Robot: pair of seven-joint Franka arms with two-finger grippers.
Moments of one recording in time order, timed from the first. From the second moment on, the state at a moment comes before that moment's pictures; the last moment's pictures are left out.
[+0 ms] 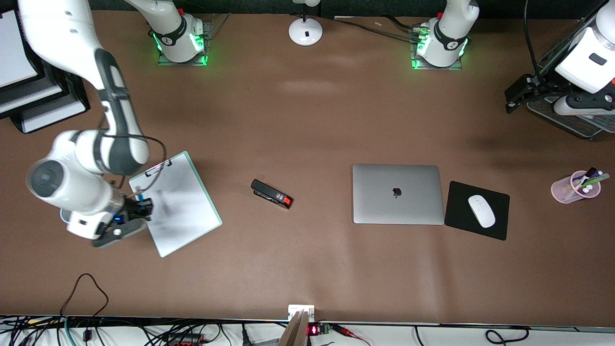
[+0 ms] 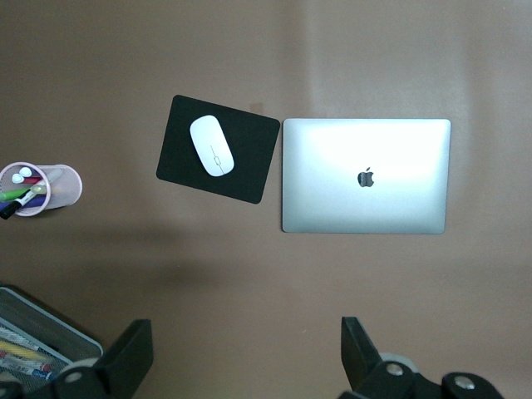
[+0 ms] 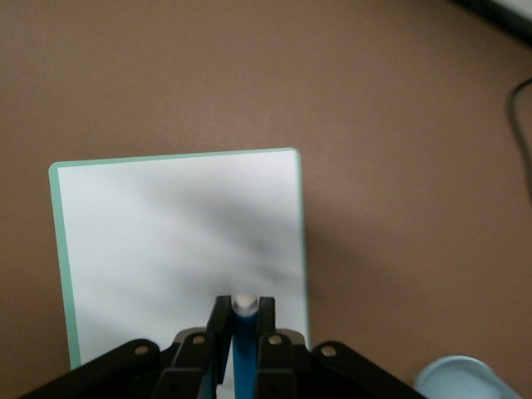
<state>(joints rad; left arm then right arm) 0.00 -0.05 -0.11 -1.60 0.03 1.55 -0.12 0.15 0.59 -0.13 -1.51 0.08 2.19 -0.49</state>
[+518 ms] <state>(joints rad) 0.00 -0.05 -0.11 -1.60 0.03 1.55 -0.12 0.04 0.51 -0.13 -1.51 0.16 2.17 -0.89</state>
